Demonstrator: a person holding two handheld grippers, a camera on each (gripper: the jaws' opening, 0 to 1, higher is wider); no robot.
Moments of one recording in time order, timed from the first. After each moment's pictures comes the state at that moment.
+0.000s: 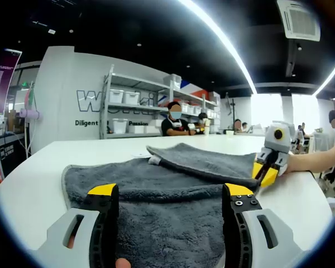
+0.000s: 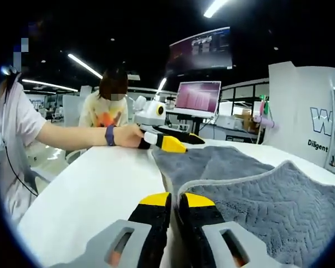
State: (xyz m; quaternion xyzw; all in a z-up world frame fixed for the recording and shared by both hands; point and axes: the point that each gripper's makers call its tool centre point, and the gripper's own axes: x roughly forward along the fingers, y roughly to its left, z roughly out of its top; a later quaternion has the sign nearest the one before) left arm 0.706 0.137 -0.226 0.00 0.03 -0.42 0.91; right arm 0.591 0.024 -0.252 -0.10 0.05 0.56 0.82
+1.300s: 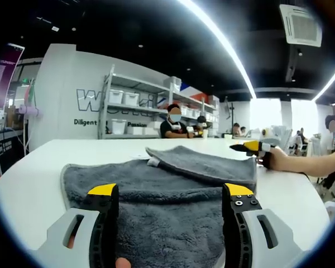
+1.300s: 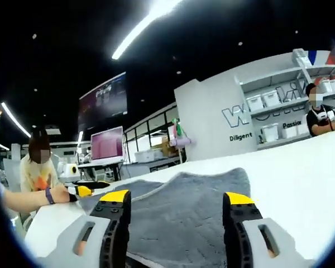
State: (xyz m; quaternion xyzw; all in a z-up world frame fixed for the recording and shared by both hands) left arm 0.705 0.138 -0.224 -0.02 0.03 -0.43 0.90; right arm 0.675 -0.164 -0.196 0.11 -0.03 0.27 0.96
